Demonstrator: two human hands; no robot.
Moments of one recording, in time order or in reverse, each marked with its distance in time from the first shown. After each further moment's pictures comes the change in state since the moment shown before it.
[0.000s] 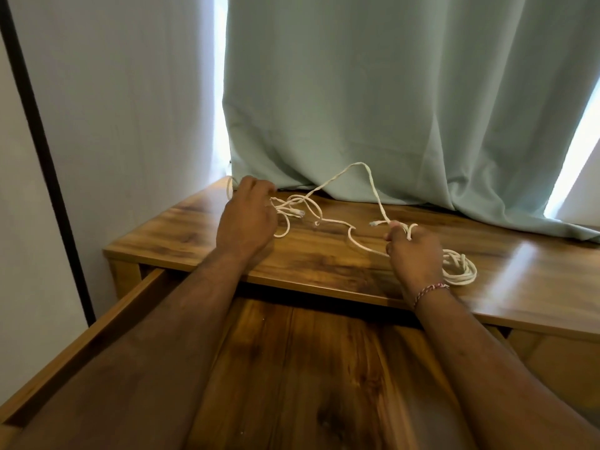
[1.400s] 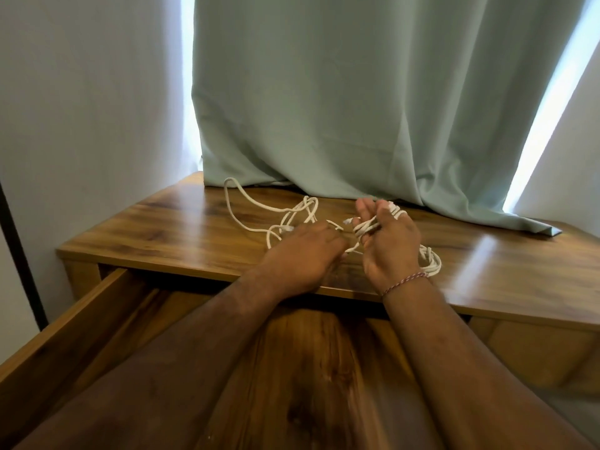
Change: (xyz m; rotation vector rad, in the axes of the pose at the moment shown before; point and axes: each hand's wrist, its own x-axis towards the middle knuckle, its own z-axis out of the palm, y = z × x) left_hand -0.044 0.086 0.055 0.021 -0.319 0.754; right_hand -0.015 -0.038 -0.005 1.017 -0.061 0.268
